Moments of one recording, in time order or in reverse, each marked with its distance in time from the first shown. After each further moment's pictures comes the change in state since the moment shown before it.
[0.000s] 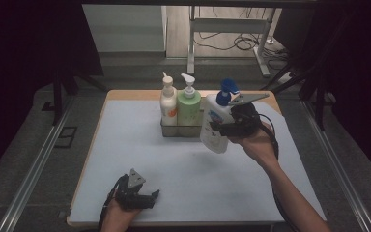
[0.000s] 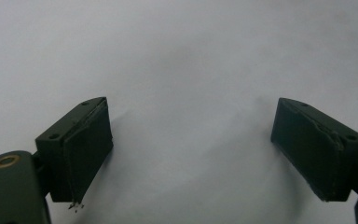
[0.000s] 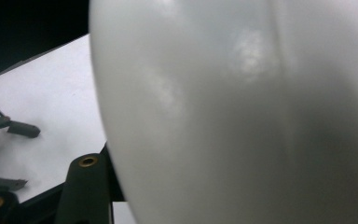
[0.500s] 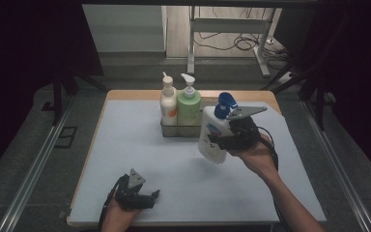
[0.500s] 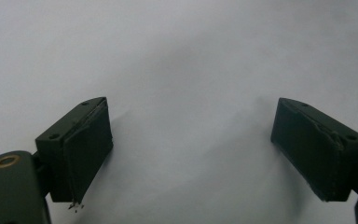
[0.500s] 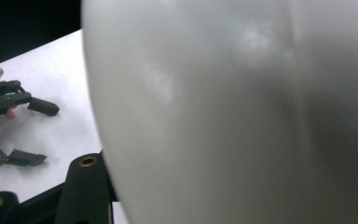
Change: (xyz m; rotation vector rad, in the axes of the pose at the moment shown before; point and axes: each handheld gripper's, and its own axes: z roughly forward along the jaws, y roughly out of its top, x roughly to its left) left arm 0.000 0.000 0.000 -0.001 0.000 0.002; right arm 0.019 -0.024 -0.001 0.010 0.043 -0.028
